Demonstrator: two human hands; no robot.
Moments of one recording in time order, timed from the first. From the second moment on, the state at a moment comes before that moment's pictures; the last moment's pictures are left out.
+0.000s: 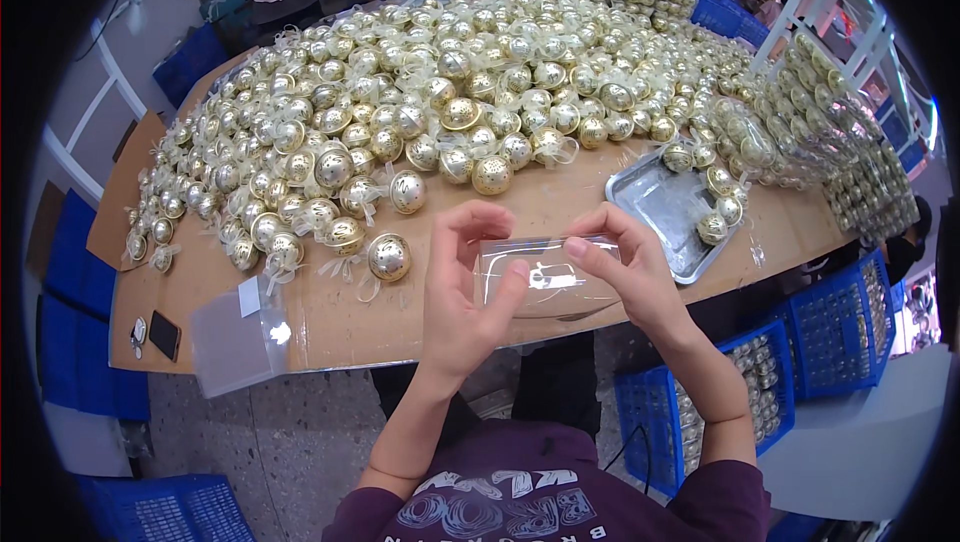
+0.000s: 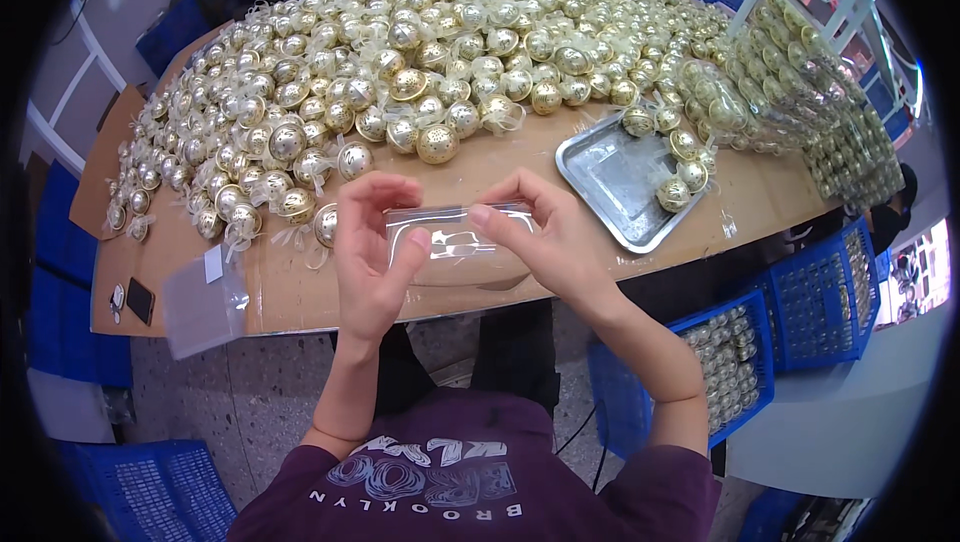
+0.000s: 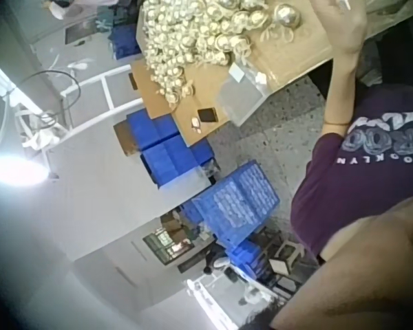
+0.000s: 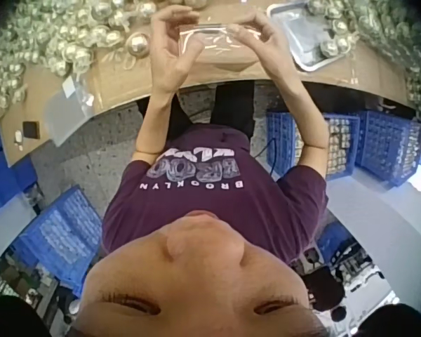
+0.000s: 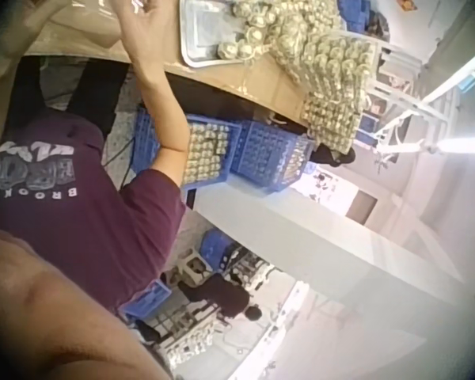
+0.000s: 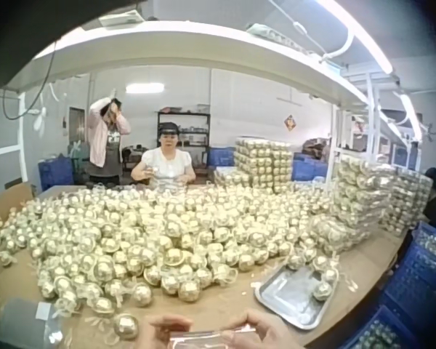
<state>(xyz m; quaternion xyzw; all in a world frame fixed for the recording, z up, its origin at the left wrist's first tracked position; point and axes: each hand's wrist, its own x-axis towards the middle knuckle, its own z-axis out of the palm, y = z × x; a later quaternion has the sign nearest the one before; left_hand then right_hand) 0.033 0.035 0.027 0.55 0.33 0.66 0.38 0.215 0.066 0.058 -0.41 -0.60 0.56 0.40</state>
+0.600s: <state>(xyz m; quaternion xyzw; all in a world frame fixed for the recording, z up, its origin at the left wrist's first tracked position) 0.013 0.032 0.011 0.76 0.25 0.58 0.14 0.230 0.057 0.036 -0.16 -0.86 0.16 0.45</state>
